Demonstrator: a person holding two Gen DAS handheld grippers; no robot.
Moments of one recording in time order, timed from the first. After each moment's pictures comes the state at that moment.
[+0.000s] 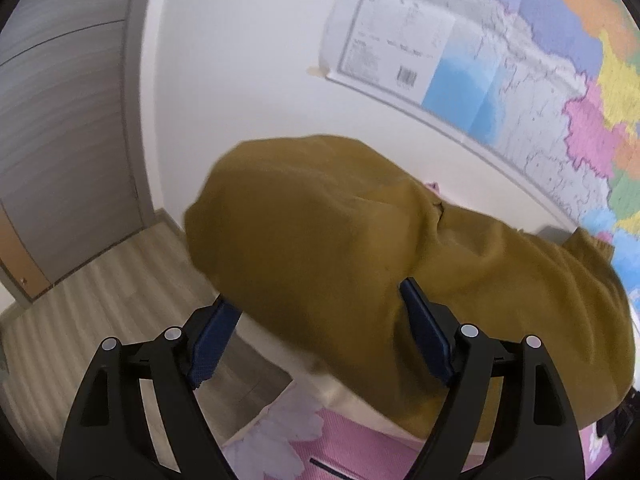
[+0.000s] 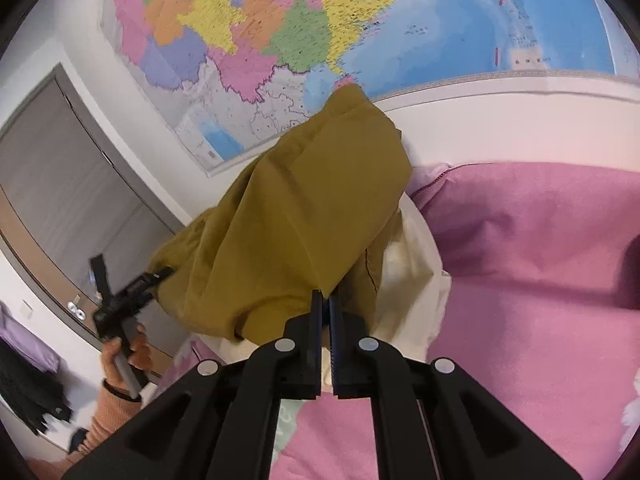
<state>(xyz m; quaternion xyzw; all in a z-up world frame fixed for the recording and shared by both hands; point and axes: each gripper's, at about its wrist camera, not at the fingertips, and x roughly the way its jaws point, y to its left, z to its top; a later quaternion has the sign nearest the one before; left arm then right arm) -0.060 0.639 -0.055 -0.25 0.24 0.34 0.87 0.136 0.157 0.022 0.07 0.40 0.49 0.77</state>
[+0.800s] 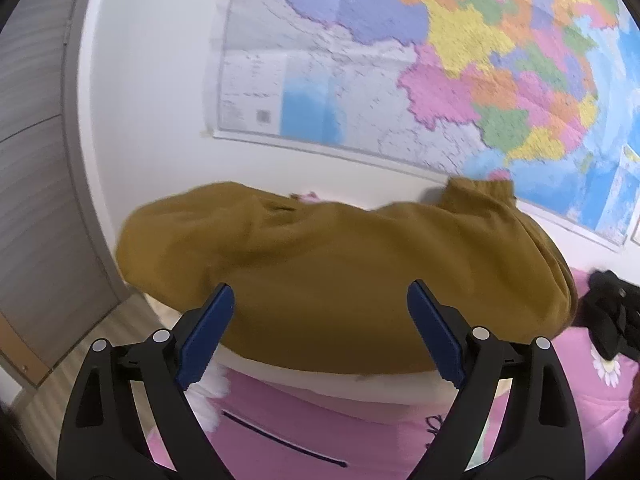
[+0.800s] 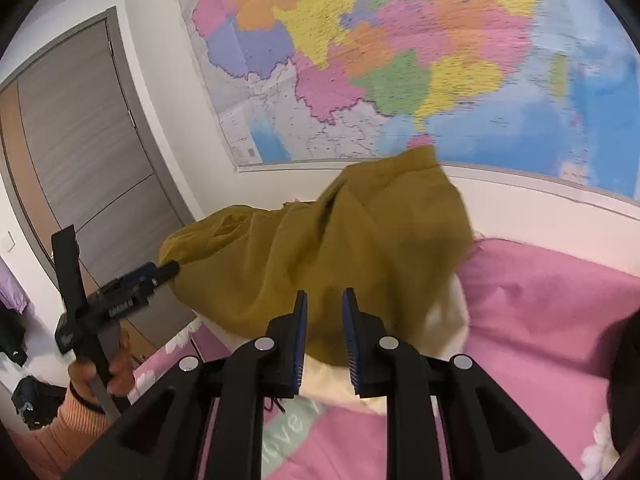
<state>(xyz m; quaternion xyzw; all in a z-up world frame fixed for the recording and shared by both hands) -0.043 0.511 -0.010 -0.12 0.22 0.25 0.93 0.091 0.183 0.073 -0.01 0.31 0.52 0.80</state>
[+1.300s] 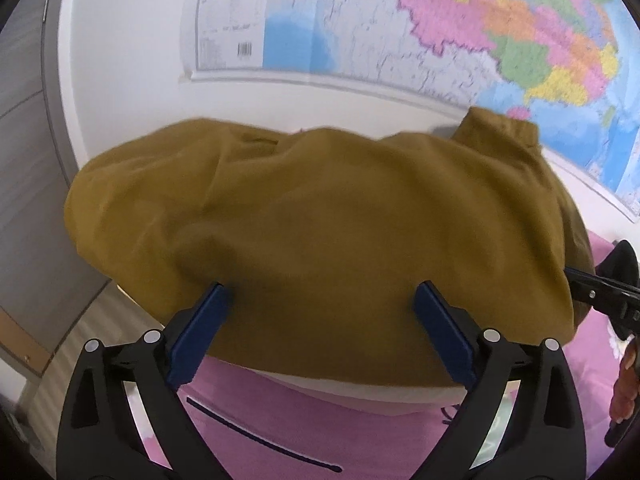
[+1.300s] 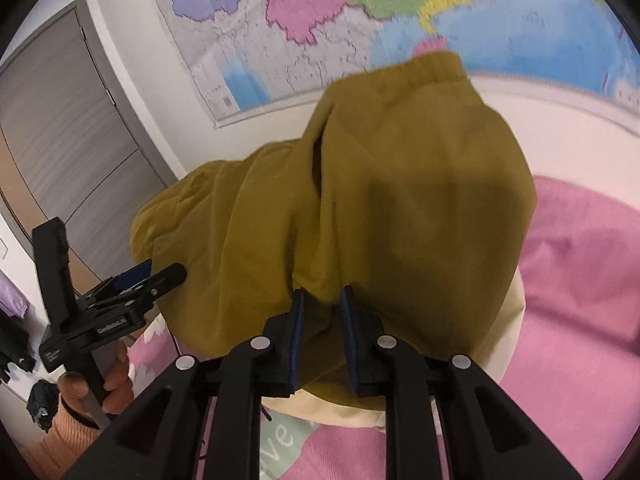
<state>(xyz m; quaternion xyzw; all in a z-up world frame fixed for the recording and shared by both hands) -0.009 0.516 -0.067 -0.13 0.30 0.24 0.91 0.112 0.232 0.008 -0.03 0.39 0.51 0.77</state>
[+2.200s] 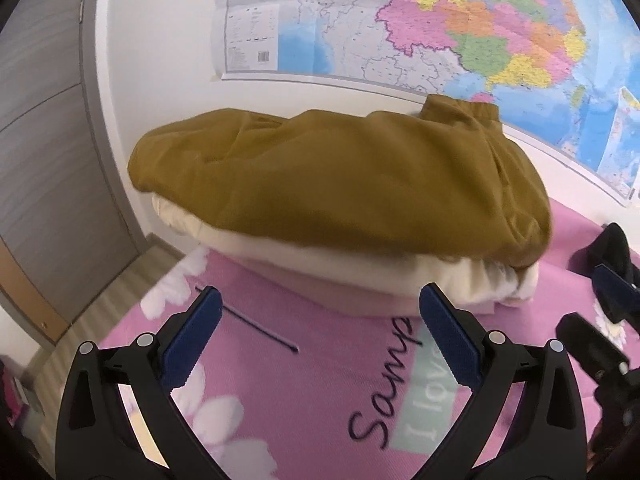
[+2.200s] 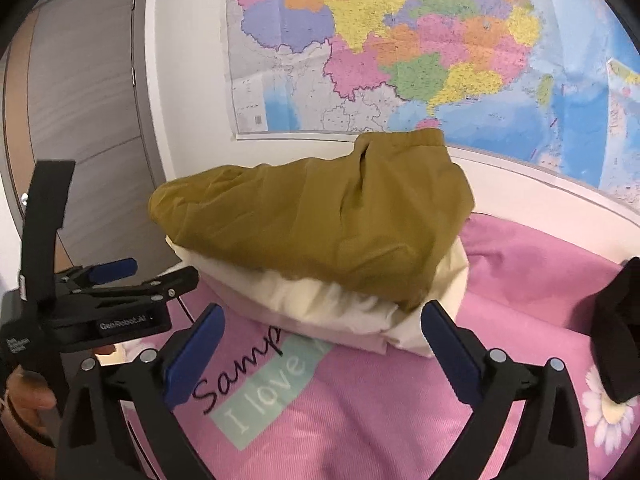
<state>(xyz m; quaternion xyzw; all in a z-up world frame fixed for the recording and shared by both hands) -0.073 0.413 -0.062 -0.14 0.29 0.30 0.90 -0.003 0.170 0.019 -0.09 0.25 0.47 0.84</state>
